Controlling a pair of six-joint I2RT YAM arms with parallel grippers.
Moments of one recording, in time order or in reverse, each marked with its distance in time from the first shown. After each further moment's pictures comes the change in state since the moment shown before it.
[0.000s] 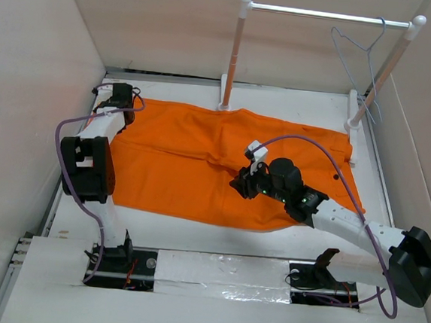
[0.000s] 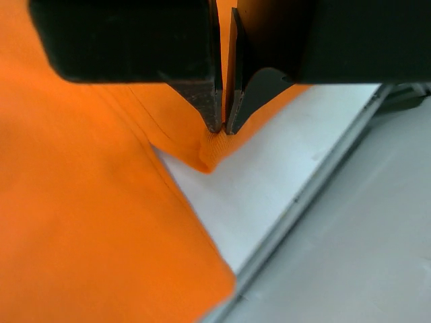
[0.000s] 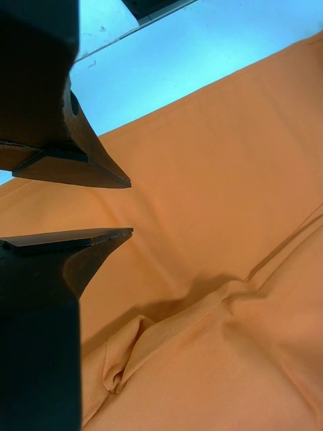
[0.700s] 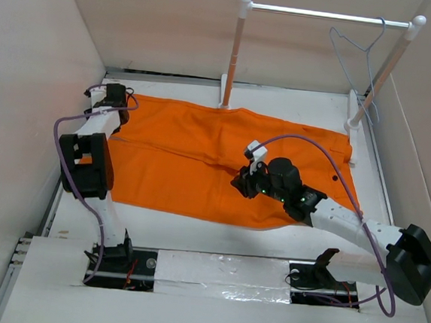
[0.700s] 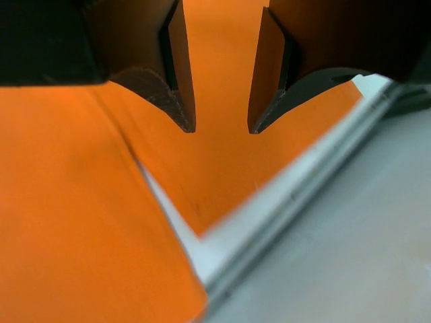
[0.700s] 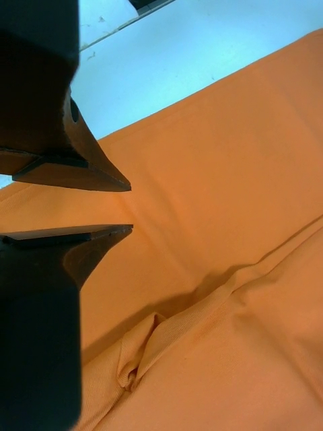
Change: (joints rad) left arm 0.073 0.099 0.100 0.007 -0.073 -0.012; right arm -0.007 0.019 0.000 -0.001 0.011 0.000
